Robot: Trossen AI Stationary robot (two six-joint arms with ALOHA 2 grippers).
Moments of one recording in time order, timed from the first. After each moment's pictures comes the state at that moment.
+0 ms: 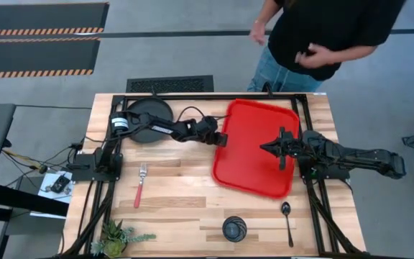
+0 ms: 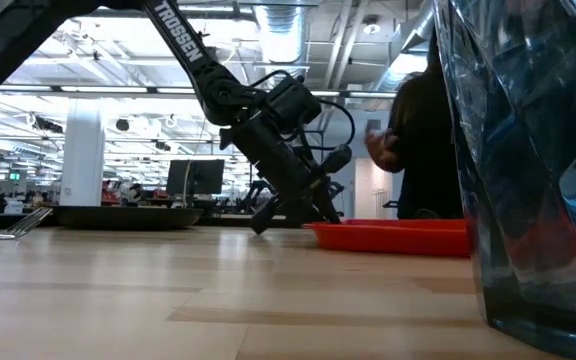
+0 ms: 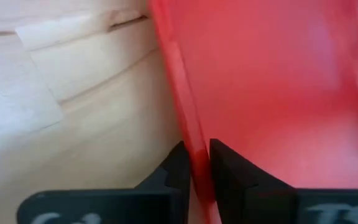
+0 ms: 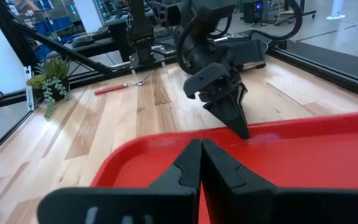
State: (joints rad) left arm 0.27 2.12 1.23 0.13 0.01 -0.88; right arm -0.24 0.21 0.01 0.04 -0.10 0.19
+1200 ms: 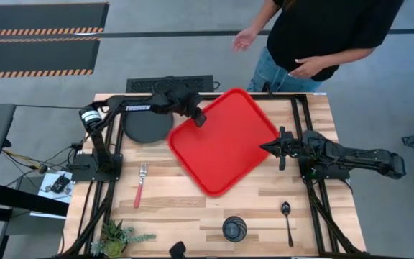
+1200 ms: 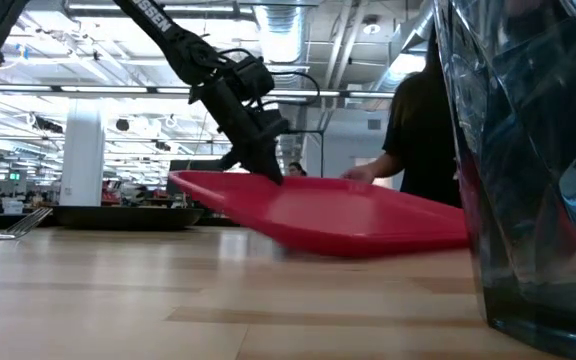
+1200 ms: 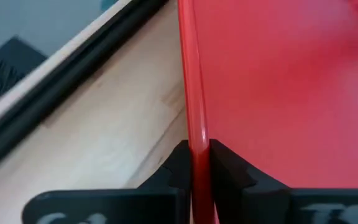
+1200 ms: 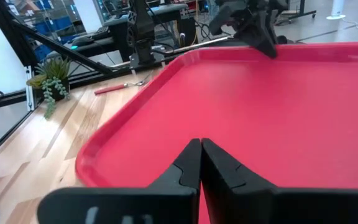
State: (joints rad) left arm 0.56 1.82 1.22 -0.23 0.11 -0.07; right arm -0.24 0.21 0.01 0.04 -0.10 0.19
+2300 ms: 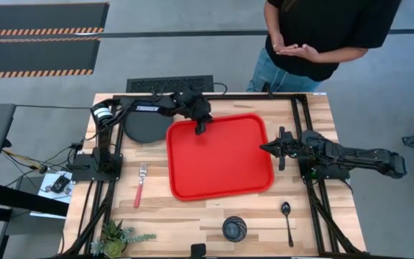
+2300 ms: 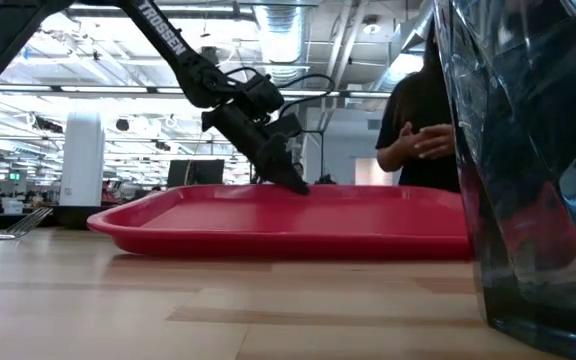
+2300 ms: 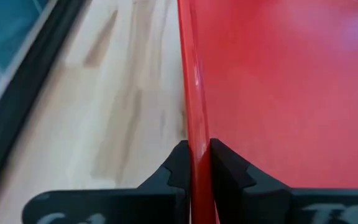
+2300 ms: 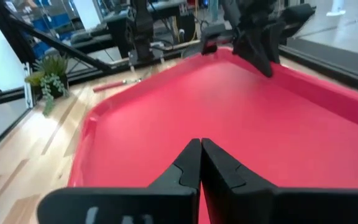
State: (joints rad) left arm 0.55 1.97 1.24 -0.03 0.37 0.34; right arm -0.24 0.23 0.01 0.04 -0.10 0.19
